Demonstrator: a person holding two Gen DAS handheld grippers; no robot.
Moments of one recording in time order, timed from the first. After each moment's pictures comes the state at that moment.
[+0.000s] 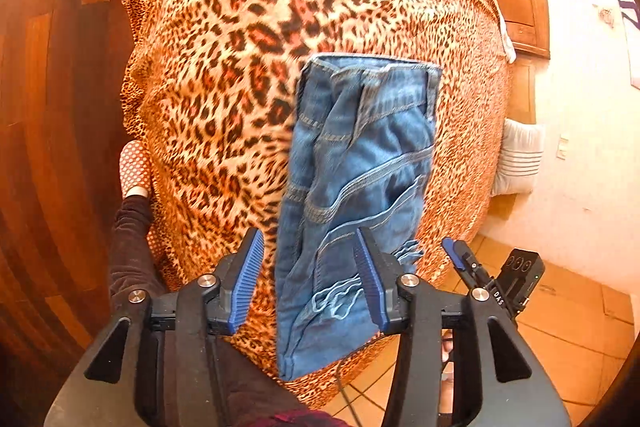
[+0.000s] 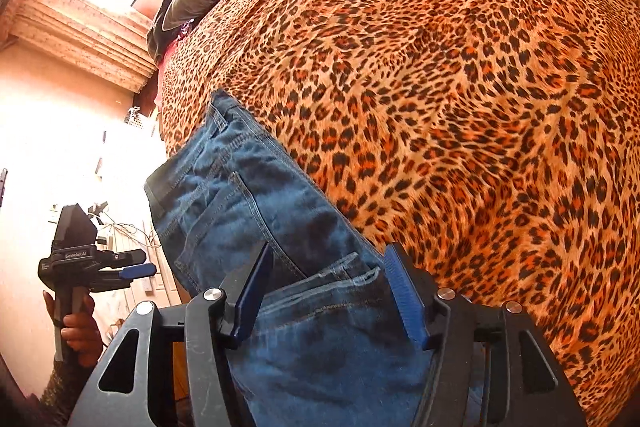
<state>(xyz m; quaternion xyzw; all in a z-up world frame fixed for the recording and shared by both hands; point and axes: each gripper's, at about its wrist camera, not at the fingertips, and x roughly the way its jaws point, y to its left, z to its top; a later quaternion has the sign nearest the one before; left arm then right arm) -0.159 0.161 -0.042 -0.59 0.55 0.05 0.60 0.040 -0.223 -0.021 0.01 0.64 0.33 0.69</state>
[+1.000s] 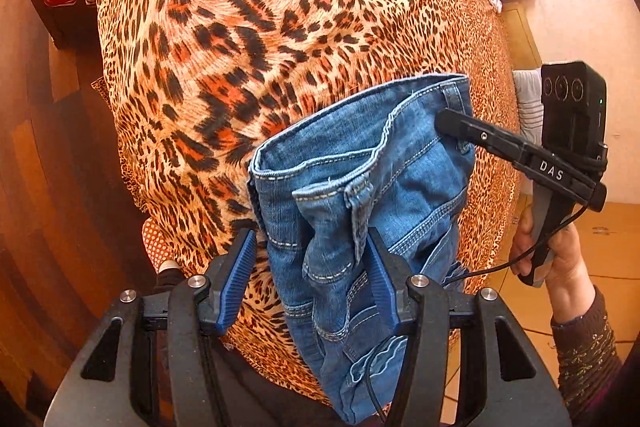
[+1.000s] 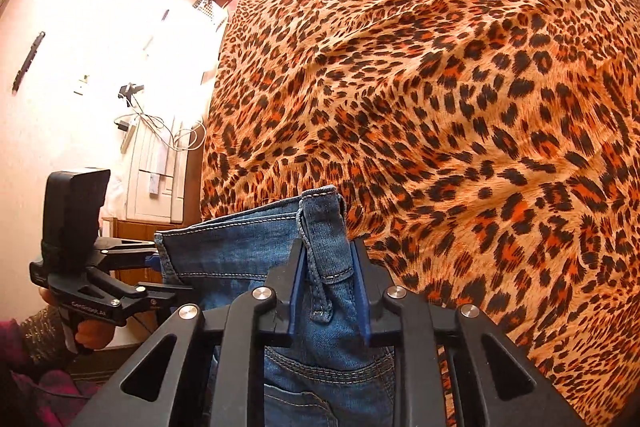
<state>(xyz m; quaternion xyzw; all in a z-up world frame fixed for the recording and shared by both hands) -0.079 0.155 -0.064 -0.46 0.57 0.02 0.68 0.100 0.003 -0.076 -0.14 0.64 0.50 0.57</state>
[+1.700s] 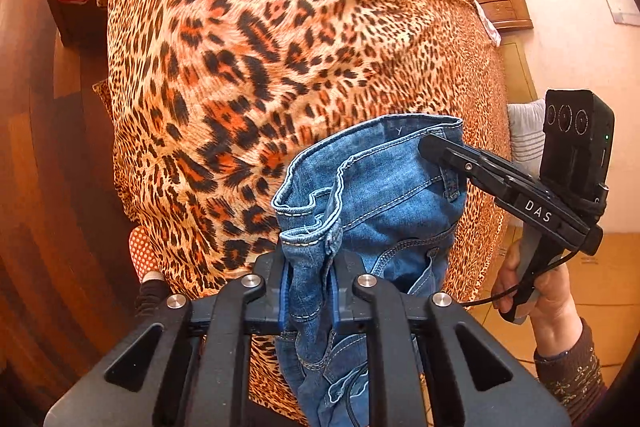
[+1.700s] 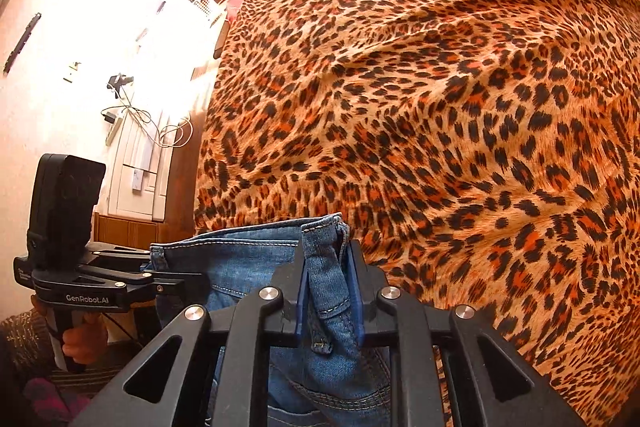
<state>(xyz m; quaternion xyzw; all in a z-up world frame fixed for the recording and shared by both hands) -0.085 0.159 -0.057 -0.47 0.53 0.05 0.70 0.084 0.016 -0.069 -0.18 0.61 0.50 0.58</state>
